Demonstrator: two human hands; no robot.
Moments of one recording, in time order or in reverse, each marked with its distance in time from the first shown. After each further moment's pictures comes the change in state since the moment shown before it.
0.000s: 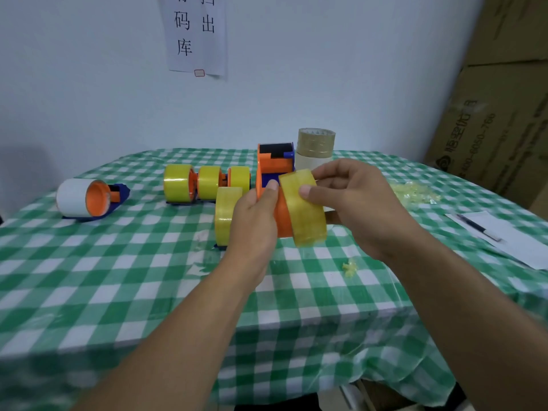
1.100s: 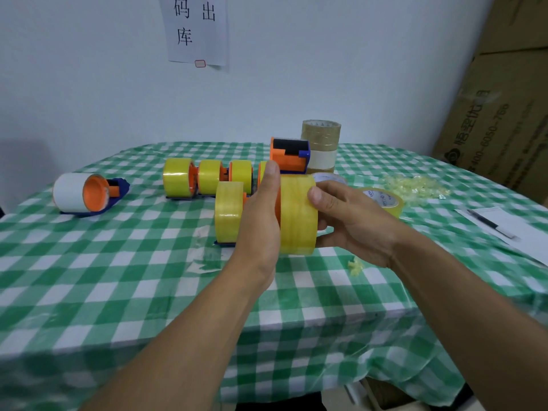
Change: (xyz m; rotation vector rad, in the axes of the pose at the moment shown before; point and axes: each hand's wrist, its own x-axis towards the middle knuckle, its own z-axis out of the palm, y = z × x) left_hand -0.009 0.003 0.007 -0.177 -0.163 0.036; right_hand 0.015 0.037 -0.010 0.152 -0.379 0.185
